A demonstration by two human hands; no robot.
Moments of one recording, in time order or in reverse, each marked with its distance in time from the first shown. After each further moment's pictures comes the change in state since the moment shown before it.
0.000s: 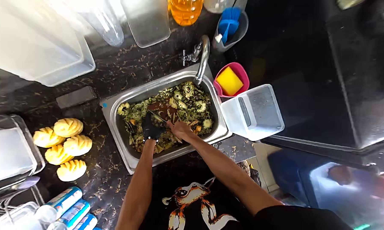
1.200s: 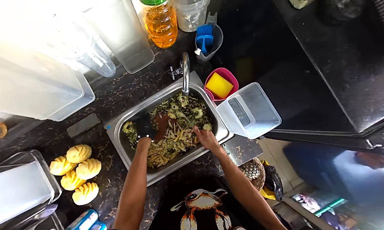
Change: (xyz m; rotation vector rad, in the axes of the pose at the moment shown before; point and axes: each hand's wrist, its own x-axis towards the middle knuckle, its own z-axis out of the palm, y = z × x) left_hand 0.032 0.029 -0.055 0.406 -0.071 0.166; right_hand -0.043 0.096 -0.028 0.386 0.175 0.036
